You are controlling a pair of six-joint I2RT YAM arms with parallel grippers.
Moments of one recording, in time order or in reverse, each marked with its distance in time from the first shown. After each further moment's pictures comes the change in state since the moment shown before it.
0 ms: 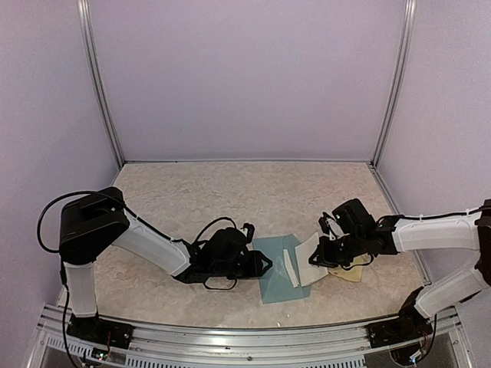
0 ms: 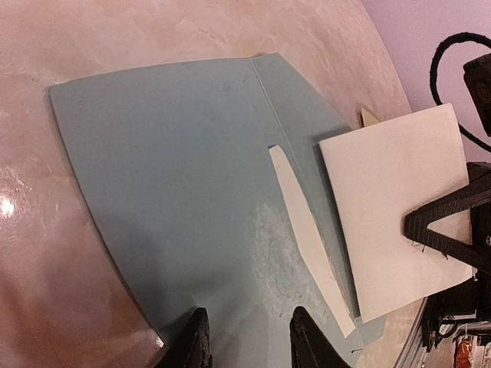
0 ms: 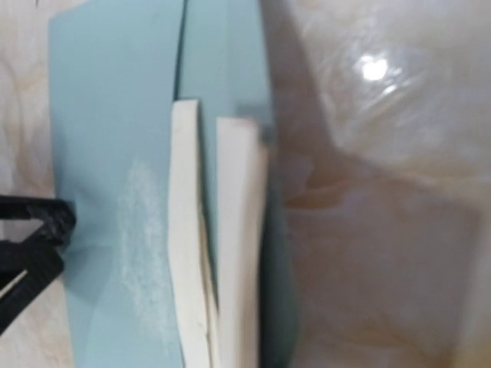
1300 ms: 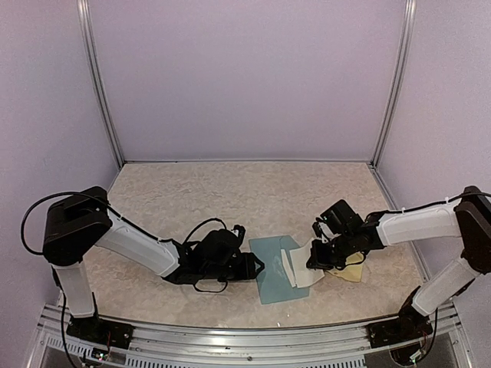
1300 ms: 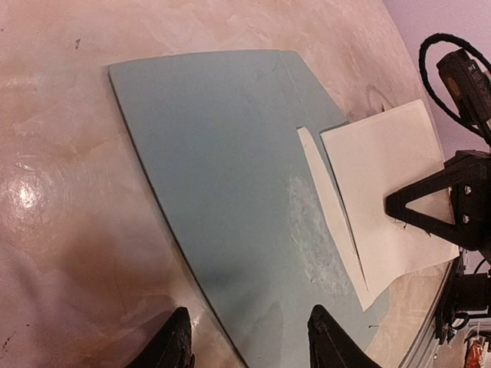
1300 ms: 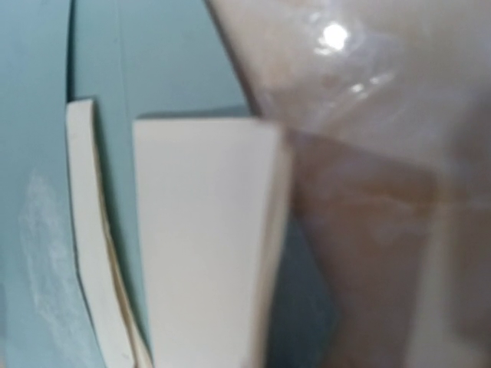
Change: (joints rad) left arm -0.011 -0.102 -0.075 -0.093 -0.055 -0.023; right arm 0.014 0.143 0.074 -0.054 0.036 -0.021
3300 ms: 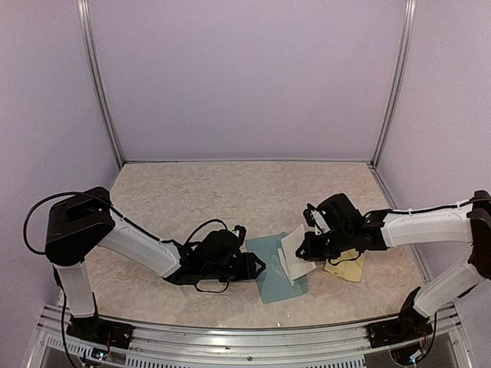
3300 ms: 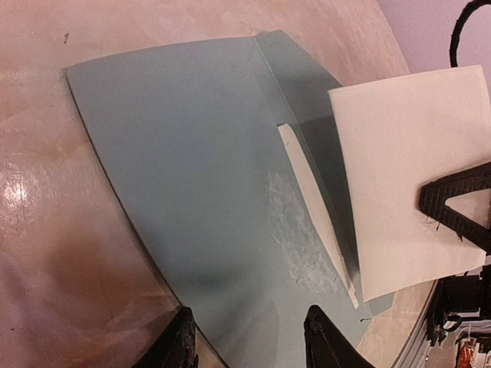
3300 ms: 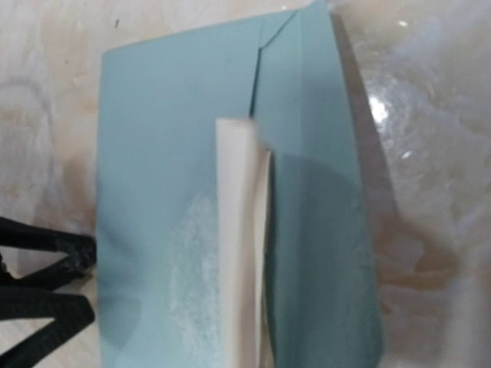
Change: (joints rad) left arm 0.000 0.015 0.000 0.035 0.018 -0.023; right arm 0.087 -0.067 0.040 0.077 0.053 -0.034
